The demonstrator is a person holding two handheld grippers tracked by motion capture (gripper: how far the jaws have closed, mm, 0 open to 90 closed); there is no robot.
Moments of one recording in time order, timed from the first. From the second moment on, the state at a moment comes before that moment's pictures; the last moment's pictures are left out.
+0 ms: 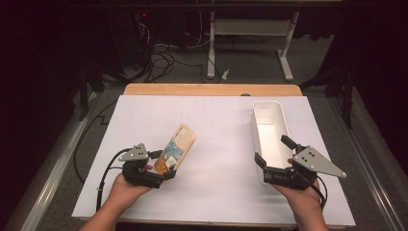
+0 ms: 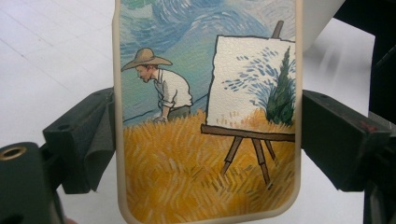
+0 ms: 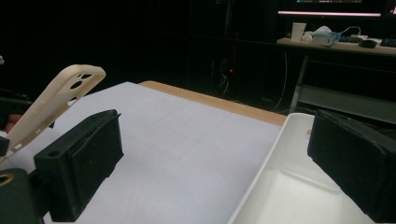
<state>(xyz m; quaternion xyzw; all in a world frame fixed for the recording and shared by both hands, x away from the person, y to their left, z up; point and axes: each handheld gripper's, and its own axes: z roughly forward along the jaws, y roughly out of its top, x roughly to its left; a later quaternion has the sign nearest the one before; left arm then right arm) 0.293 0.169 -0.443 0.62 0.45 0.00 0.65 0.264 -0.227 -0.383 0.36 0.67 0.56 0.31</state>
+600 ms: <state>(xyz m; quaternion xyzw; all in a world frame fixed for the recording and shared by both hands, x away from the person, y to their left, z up) 0.289 0.173 -0.434 0.61 0.43 -0.02 0.66 0.290 -0.169 -0.363 0.32 0.70 0.57 0.29</state>
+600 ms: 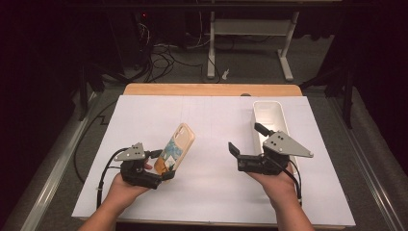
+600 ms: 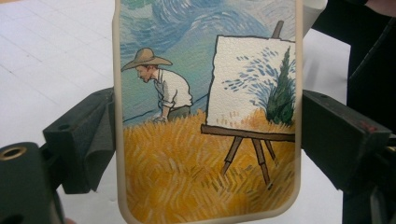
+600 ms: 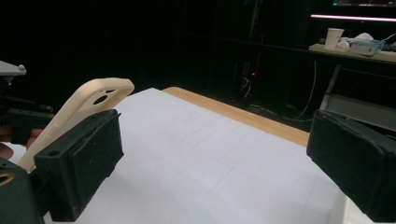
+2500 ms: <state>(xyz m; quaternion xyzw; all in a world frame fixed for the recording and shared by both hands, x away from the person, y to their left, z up) 0.283 0.191 -0.437 0.64 0.37 -0.07 0.67 0.303 -0.094 -0.411 0.22 0.76 0.59 0.14</state>
